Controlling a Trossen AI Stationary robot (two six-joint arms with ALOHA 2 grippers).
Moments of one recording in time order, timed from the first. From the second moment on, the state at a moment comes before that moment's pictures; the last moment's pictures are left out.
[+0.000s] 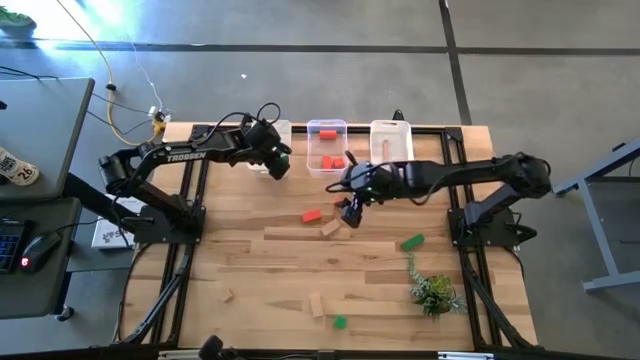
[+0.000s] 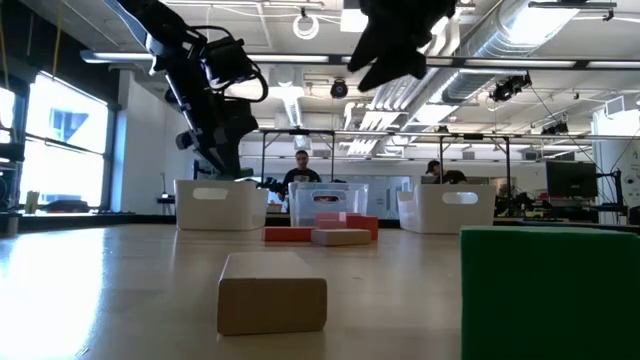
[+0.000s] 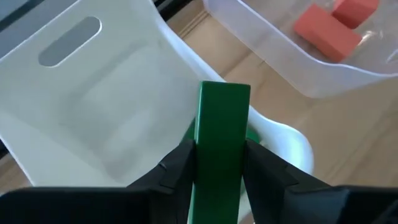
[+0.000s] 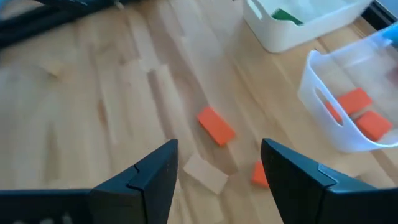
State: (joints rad) left arm 0.68 1.46 0.89 -0.42 -0.18 -0.18; right arm 0.00 1.51 1.26 -0.55 0.13 0.35
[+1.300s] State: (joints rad) left arm 0.65 1.46 0.89 -0.42 -0.05 -0.21; right arm -0.14 1.85 1.26 -0.57 0.09 0.57
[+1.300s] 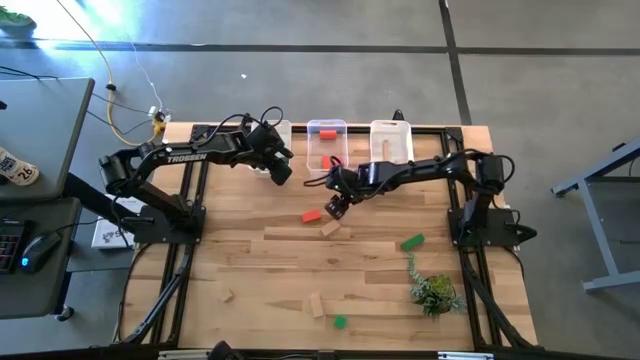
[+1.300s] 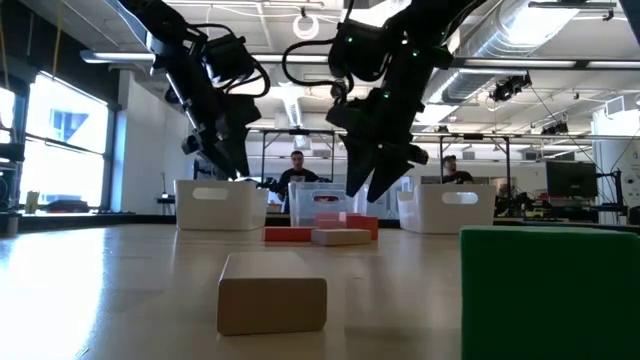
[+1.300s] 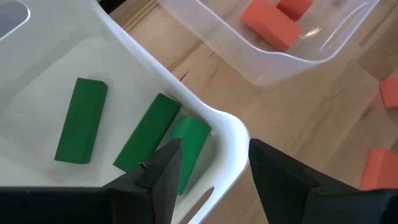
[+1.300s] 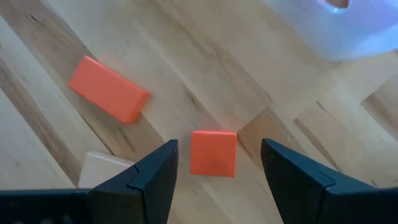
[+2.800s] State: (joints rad) left arm 0.65 1.46 0.89 -0.39 -0.07 -0.21; right arm -0.14 1.89 1.26 -0.49 0.00 0.45
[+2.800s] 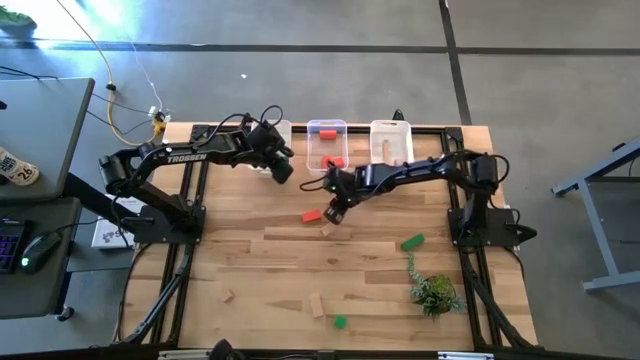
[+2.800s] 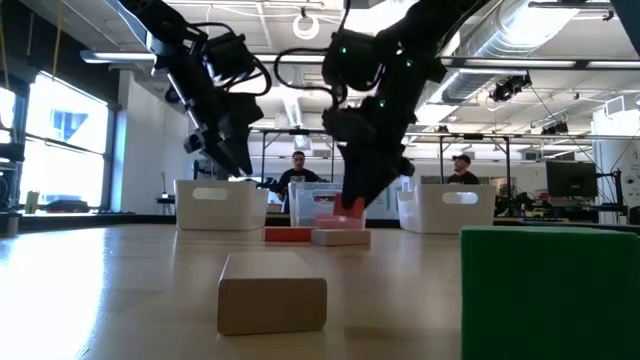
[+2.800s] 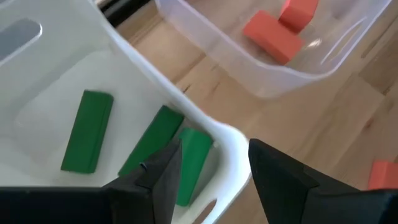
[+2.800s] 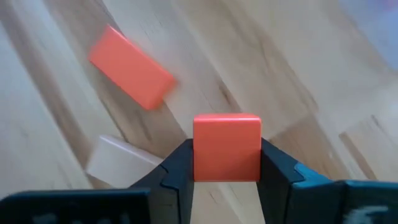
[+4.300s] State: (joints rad) left arm 0.13 1.46 0.88 -0.29 -0.08 -0.41; right arm -0.40 1.86 1.26 -0.19 0.16 0.36
